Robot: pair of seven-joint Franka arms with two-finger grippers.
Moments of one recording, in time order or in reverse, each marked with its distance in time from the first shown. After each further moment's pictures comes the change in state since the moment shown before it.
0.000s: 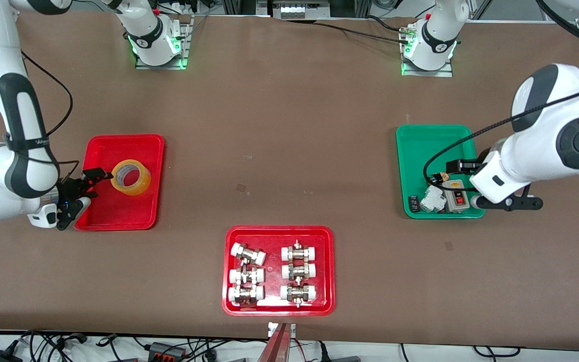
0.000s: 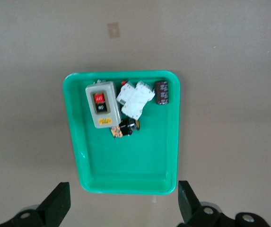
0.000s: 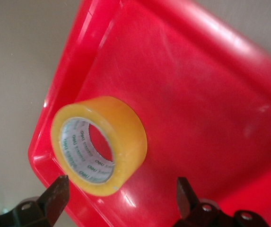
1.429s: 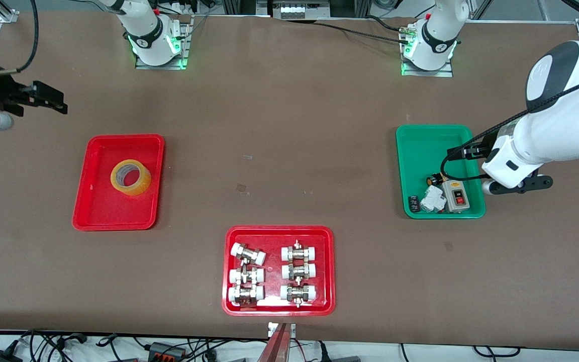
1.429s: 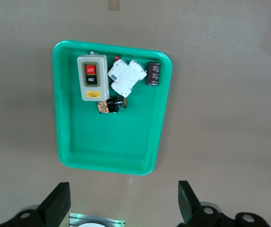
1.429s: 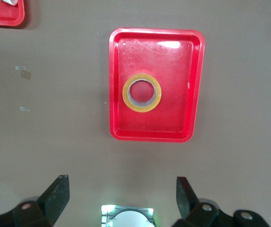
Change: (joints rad) left arm 0.004 -0.090 0.063 -0.072 -0.120 -0.008 -0.056; right arm 0.183 -0.655 0.003 -0.051 -0.146 -0.316 0.910
